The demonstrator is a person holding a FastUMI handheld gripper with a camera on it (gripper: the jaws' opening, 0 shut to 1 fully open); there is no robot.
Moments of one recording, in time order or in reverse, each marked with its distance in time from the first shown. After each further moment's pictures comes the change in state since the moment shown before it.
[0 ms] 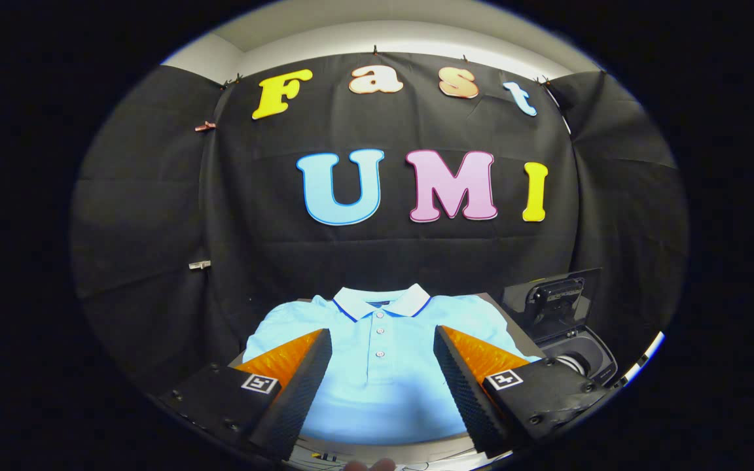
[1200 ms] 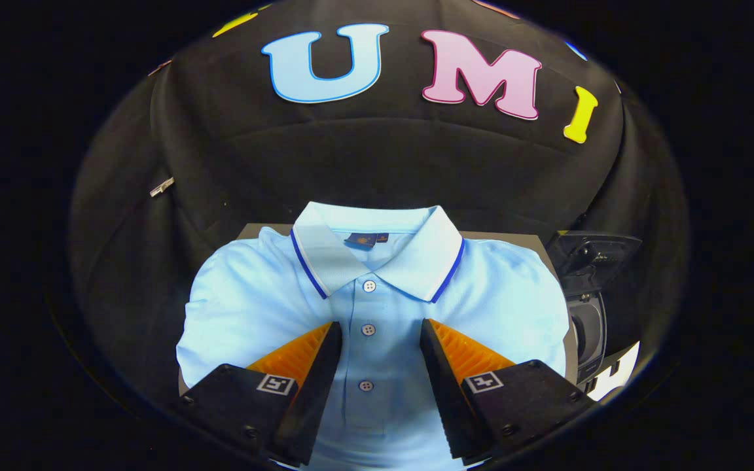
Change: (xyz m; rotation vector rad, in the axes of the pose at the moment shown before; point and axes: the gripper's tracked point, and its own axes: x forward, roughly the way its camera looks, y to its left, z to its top) arm 0.110 -0.016 -0.070 -0.040 0.636 -0.033
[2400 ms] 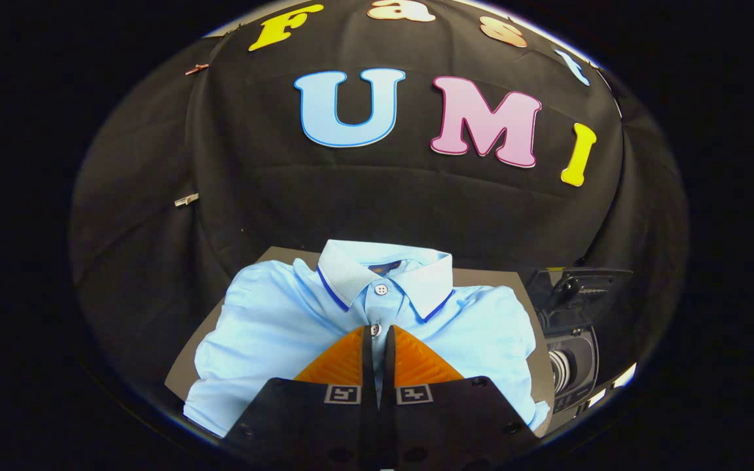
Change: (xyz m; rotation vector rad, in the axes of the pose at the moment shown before) arm -0.041 -0.004 0.015 -0.071 -0.270 0.038
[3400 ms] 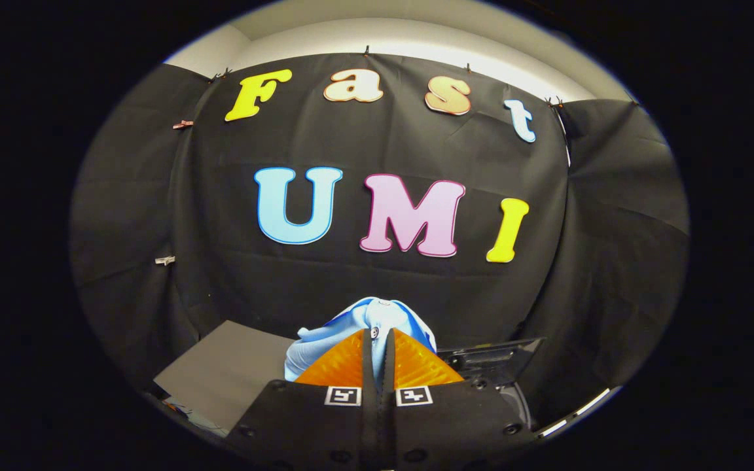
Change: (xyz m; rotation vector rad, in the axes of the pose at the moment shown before) arm -0.143 -0.169 0.120 -0.032 -0.376 -0.121
